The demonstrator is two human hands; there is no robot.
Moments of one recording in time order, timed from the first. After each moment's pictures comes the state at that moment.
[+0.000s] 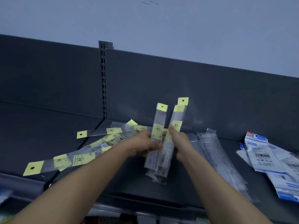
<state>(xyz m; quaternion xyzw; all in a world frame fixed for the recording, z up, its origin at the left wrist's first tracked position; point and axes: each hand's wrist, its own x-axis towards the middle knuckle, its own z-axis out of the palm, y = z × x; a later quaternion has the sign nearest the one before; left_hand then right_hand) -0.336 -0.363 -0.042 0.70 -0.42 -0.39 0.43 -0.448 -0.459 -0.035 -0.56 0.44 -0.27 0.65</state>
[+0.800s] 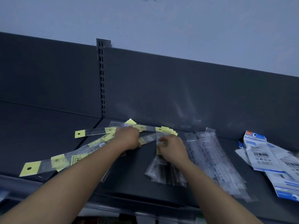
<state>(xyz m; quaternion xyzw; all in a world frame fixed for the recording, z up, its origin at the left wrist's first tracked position) -0.303 -0.364 -0.044 0.88 -0.47 -0.03 0.01 -0.452 -0.455 -0.067 -0.88 0.40 -0.16 0.19</state>
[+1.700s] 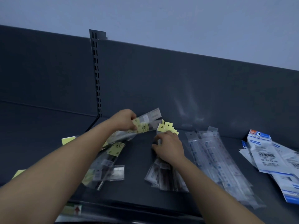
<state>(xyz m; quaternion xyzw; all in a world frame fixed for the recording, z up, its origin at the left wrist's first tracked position) -0.253 -0.385 -0.014 0.84 -0.49 -0.11 0.18 -0.431 -0.458 -0.065 -0.91 0.37 -0.14 0.13</state>
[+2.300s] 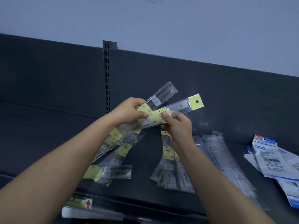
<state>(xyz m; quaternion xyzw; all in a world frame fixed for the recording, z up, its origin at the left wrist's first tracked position) -0.267 -0.349 0.030 0.71 -0.52 -0.17 0.44 -0.424 -0.432 0.007 -0.53 0.27 -0.42 0.68</state>
